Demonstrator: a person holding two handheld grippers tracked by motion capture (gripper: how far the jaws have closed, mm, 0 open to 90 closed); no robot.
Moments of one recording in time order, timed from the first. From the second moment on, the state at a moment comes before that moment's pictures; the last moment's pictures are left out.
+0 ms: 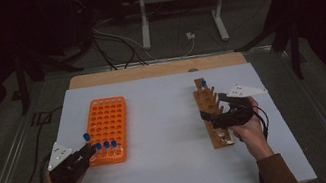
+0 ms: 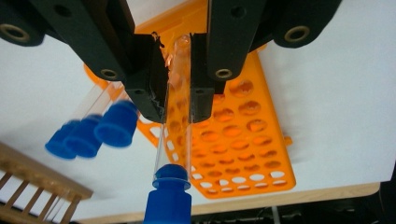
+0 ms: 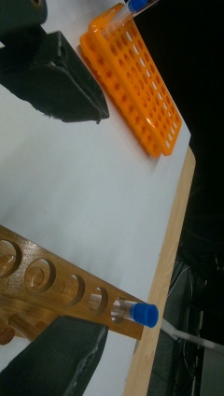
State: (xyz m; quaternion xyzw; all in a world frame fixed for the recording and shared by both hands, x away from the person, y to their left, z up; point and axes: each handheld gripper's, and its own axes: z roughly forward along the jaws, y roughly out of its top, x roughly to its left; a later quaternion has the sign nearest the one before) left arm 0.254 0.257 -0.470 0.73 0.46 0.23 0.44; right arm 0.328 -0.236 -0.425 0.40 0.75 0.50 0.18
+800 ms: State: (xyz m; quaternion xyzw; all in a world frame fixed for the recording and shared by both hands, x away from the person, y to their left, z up) left arm 0.251 0.250 -0.481 0.77 0.46 0.23 0.39; right arm 0.327 -0.224 -0.431 0.39 0.76 0.49 0.17
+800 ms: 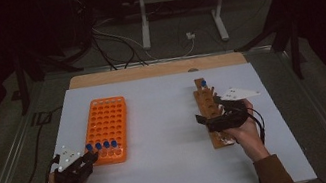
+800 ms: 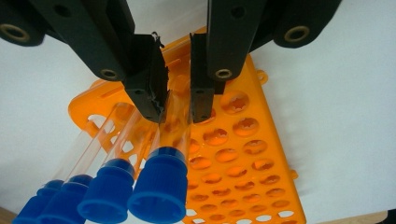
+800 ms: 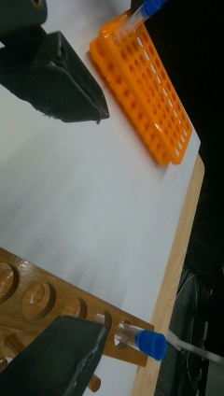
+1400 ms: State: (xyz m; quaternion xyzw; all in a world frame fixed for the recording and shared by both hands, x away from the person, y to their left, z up) left arm 0.253 0.248 -0.485 0.77 0.46 0.23 0.38; right arm 0.328 -0.220 -0.434 0.39 0.77 0.49 0.17
